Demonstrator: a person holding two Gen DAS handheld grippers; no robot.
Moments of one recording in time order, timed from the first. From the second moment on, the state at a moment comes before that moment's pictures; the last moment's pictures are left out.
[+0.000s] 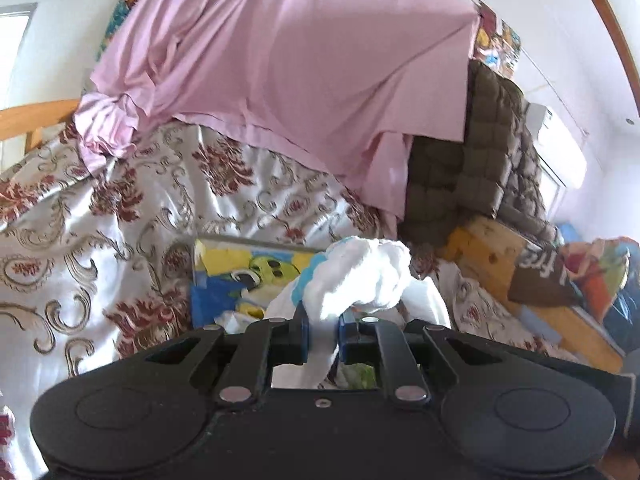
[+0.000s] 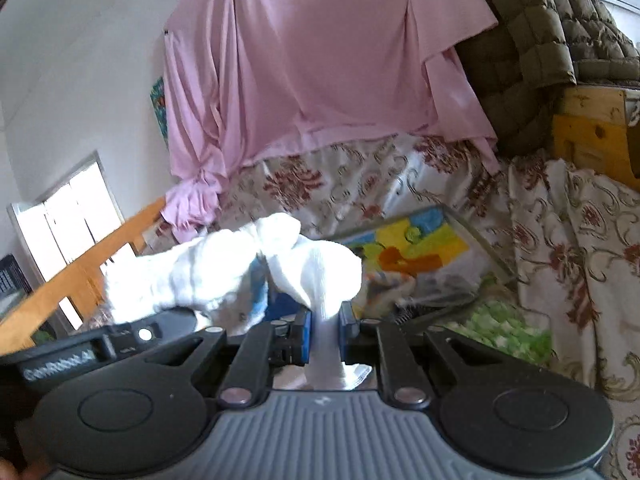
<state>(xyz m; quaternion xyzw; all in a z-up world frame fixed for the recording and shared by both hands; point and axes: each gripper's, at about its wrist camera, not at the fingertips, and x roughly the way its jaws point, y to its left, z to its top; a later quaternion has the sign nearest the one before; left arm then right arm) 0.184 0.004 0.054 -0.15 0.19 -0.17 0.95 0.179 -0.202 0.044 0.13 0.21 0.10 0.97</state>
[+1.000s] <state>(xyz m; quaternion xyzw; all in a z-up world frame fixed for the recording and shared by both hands) 0.433 -0.014 -0.024 -0.15 0.35 -0.06 0.92 0.405 -0.257 -0.052 0.24 0.35 0.05 0.91</state>
